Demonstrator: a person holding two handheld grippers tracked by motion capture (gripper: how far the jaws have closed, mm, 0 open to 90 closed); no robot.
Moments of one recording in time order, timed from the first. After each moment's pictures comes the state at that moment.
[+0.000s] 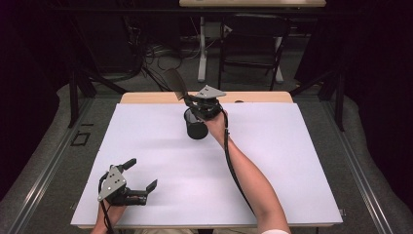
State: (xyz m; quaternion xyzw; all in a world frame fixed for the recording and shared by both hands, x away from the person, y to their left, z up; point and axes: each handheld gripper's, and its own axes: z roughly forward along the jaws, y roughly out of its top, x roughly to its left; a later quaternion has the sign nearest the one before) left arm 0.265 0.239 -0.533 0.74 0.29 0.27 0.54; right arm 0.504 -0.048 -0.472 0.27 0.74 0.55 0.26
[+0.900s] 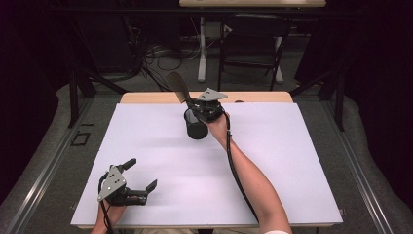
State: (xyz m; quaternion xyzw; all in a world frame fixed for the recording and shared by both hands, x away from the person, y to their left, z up) left arm 0.265 0.239 -0.533 0.74 0.29 0.27 0.55; right arm 0.504 -0.054 -0.482 0.27 0.75 0.54 0.26
